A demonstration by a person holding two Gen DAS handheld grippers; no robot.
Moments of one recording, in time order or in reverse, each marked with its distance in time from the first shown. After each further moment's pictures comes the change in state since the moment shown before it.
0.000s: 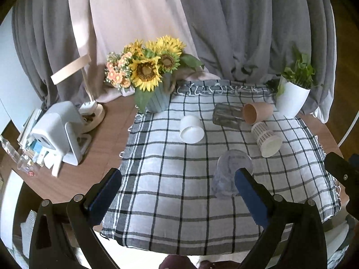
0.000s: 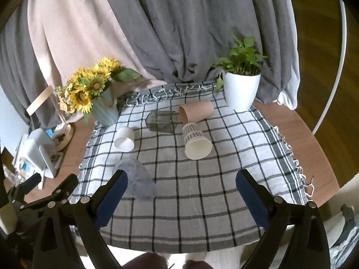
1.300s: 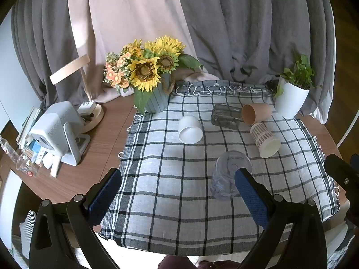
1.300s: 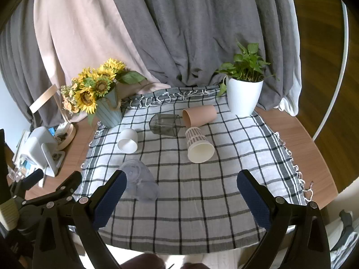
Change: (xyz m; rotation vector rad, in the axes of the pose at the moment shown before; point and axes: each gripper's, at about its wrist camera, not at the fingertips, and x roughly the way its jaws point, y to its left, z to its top) left arm 0.001 0.001 0.001 -0.008 -0.001 -0.012; right arm -0.007 0.007 0.002 -0.026 -0.016 0.002
